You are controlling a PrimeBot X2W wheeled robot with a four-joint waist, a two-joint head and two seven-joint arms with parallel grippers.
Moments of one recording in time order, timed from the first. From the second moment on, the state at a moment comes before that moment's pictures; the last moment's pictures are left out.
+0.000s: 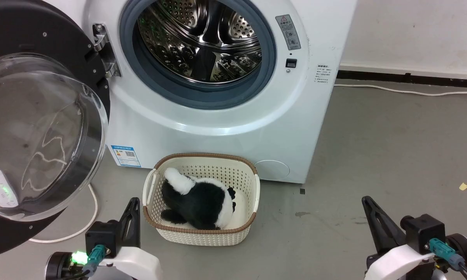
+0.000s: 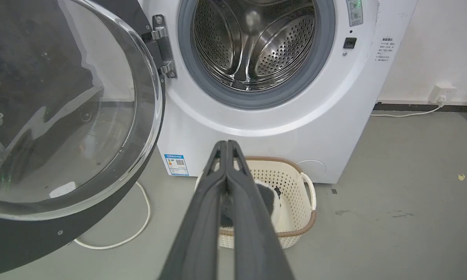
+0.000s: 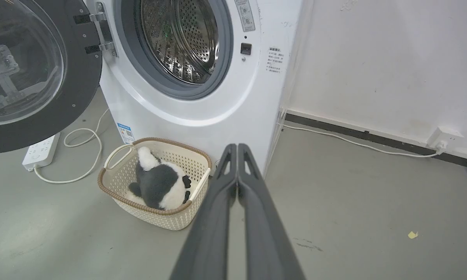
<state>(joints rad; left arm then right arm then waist) 0.02 0.05 -0.01 0.00 -0.01 0.01 0.00 0.01 -0.05 0.00 0.00 0.01 0.13 0.00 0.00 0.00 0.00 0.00</state>
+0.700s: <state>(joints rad) 0.02 0.05 0.00 0.00 -0.01 0.01 0.00 0.01 -0.05 0.00 0.00 0.01 0.13 0.00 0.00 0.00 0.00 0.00</state>
